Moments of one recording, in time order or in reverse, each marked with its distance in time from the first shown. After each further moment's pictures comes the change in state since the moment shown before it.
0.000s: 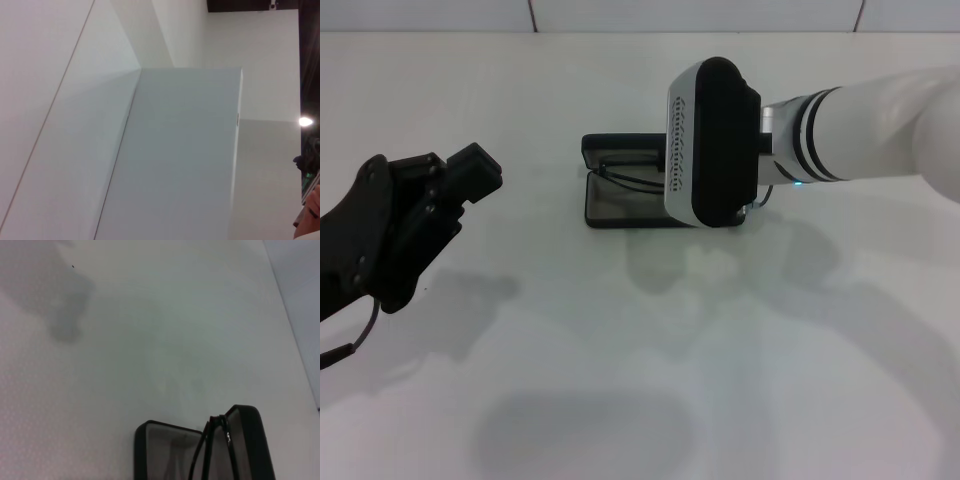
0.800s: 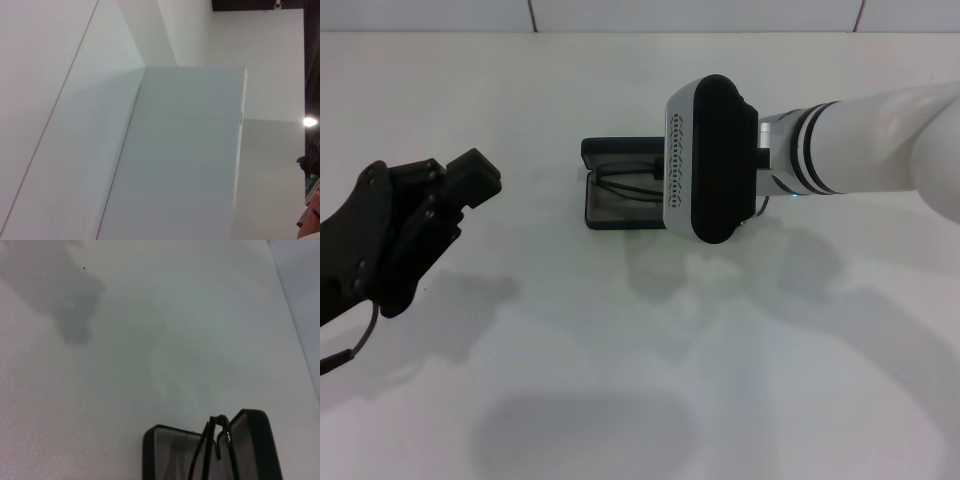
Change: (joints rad) left arm 0.006 0.000 0.000 -0.009 0.004 -0.001 0.000; right arm -0.016 0.000 -0.035 -0.003 -0.006 0.035 0.003
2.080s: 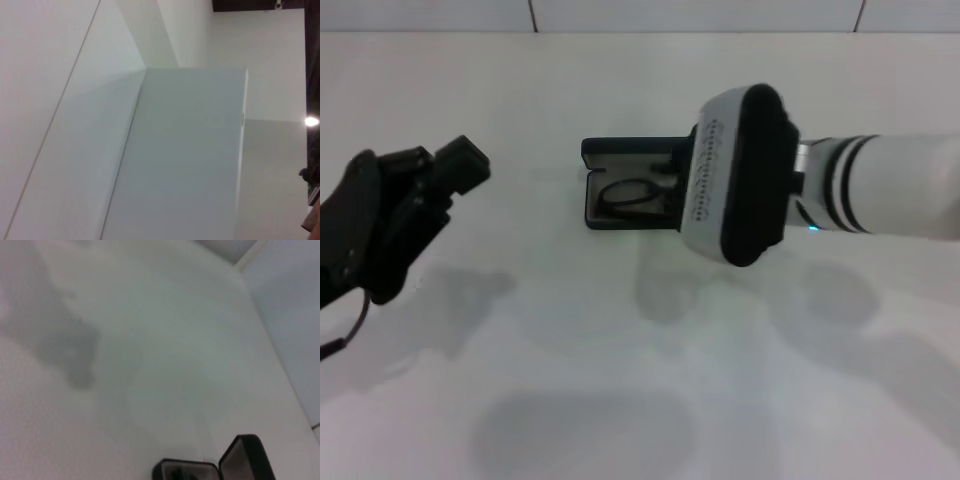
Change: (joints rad) left arm -0.003 0.005 -0.017 0.004 -0.003 0.000 0.000; right arm -0.209 0.000 0.020 -0.216 0.002 0.004 0.019
